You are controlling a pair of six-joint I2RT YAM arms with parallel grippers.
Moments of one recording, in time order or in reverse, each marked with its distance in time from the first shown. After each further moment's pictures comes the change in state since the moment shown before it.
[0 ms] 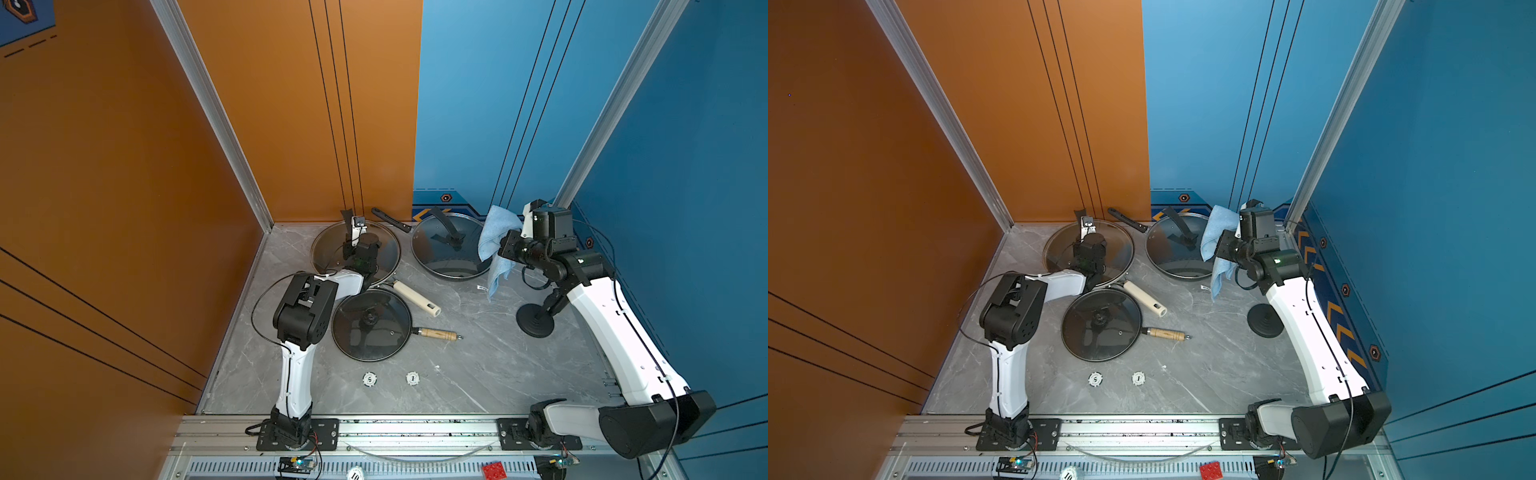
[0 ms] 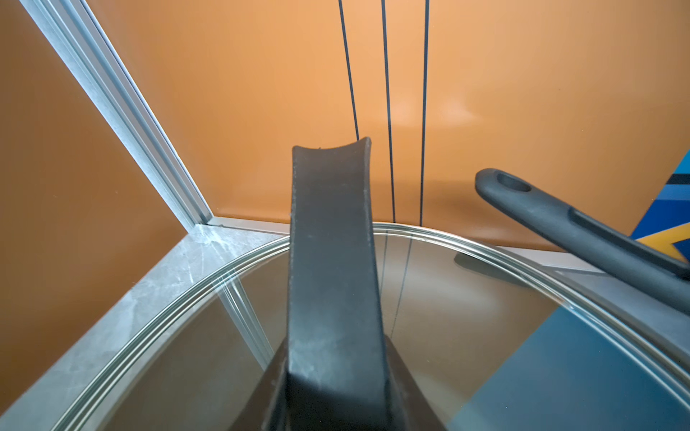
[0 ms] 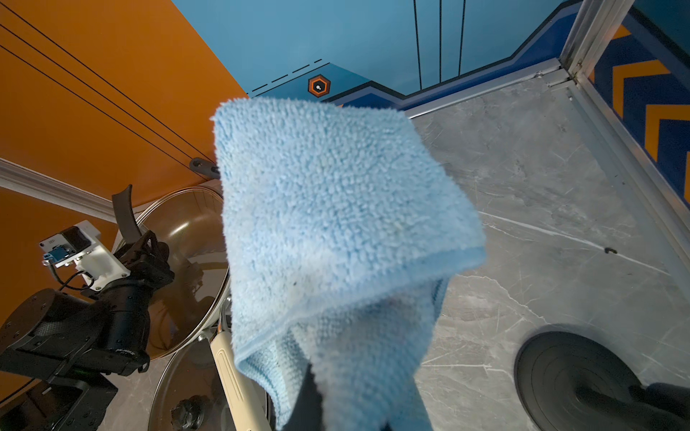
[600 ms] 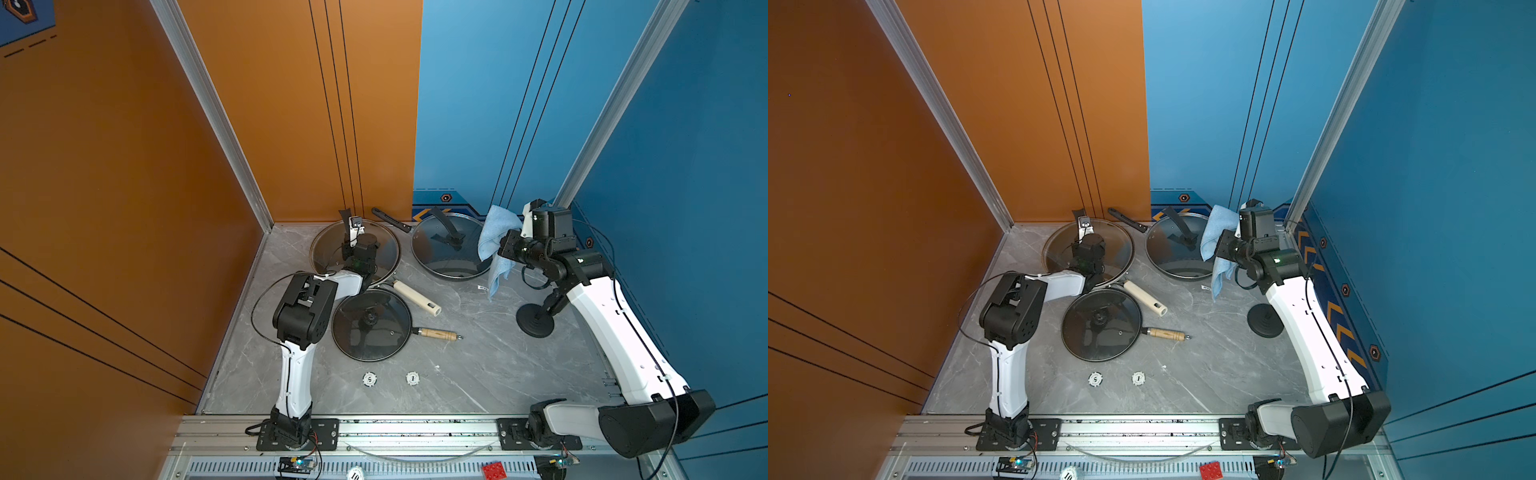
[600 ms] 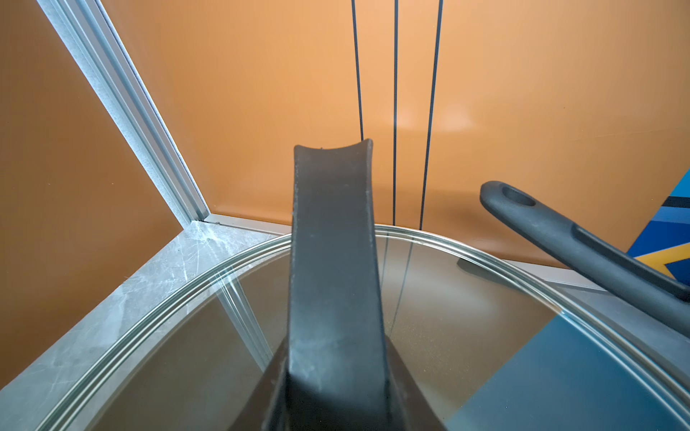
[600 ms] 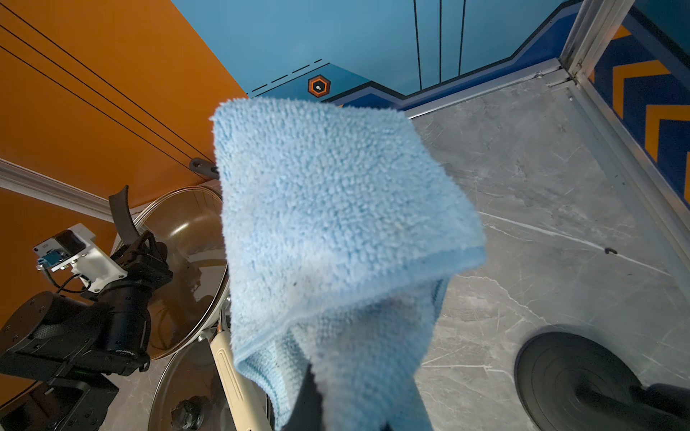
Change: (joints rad) left arm 0.011 0.004 -0.012 0.031 0.022 -0.072; right arm 0.000 0.000 0.001 0.000 0.000 0.000
